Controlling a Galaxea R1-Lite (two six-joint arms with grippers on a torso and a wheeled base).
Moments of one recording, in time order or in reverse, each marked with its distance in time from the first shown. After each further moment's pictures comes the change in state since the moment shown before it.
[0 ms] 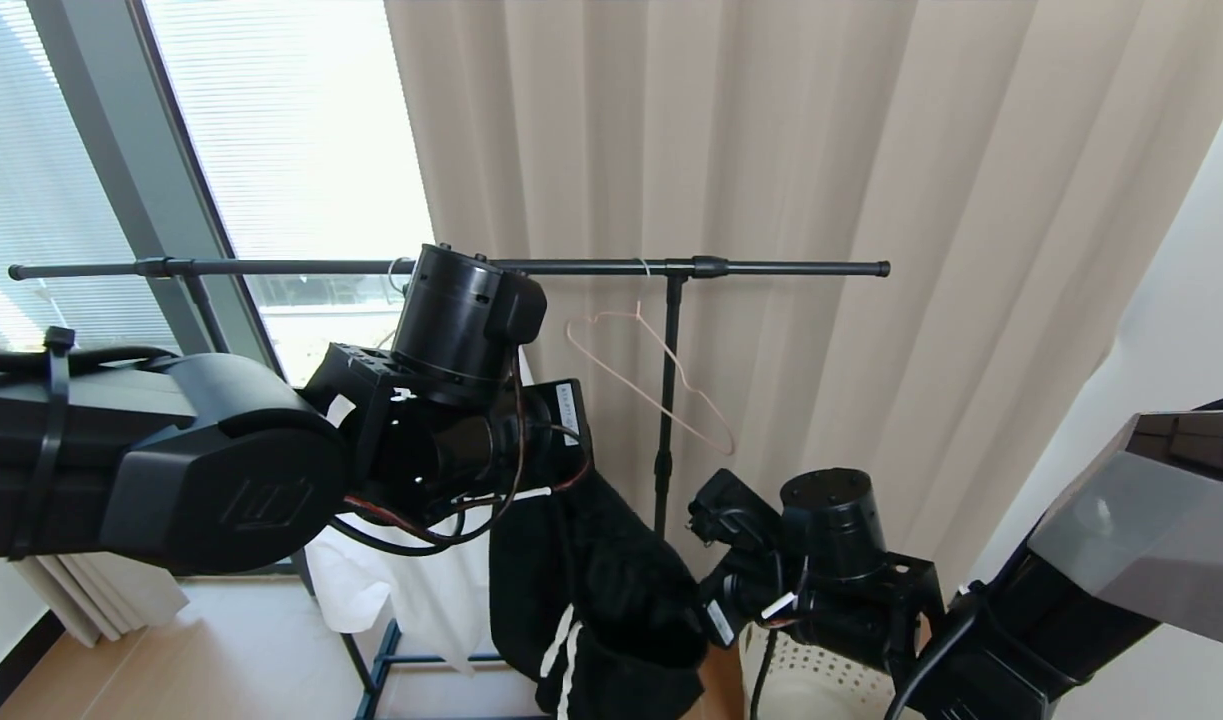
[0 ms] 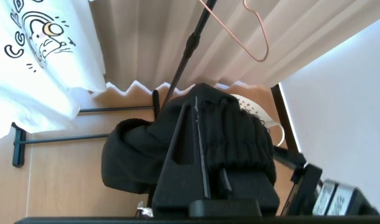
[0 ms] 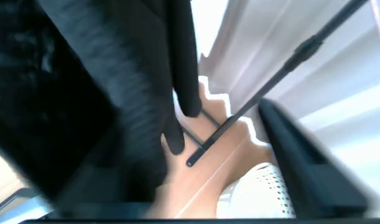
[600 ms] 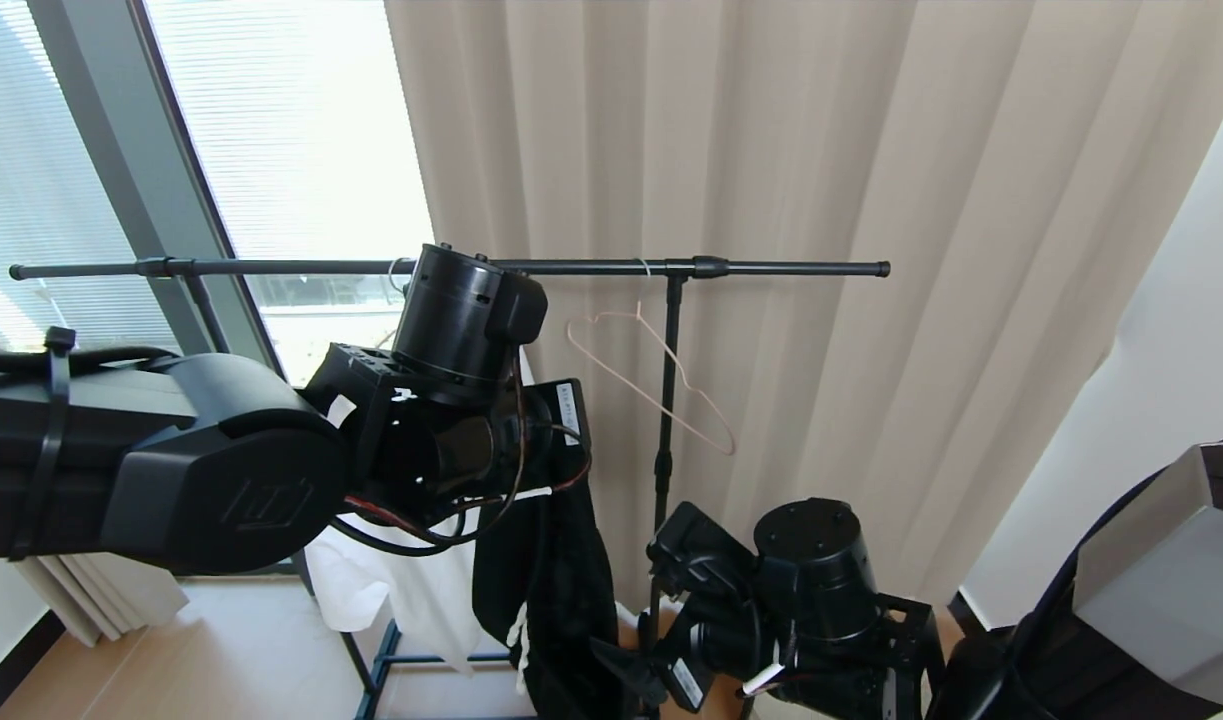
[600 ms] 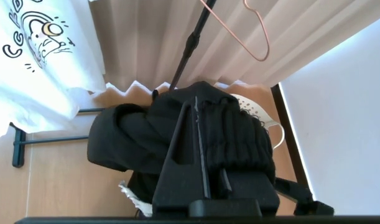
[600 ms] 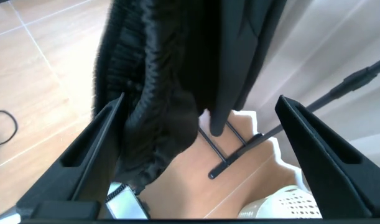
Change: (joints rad) left arm -0.002 0.000 -0.001 -0.001 0.001 -0.005; right arm 0.159 -0.061 0.031 0.000 -0.001 0.043
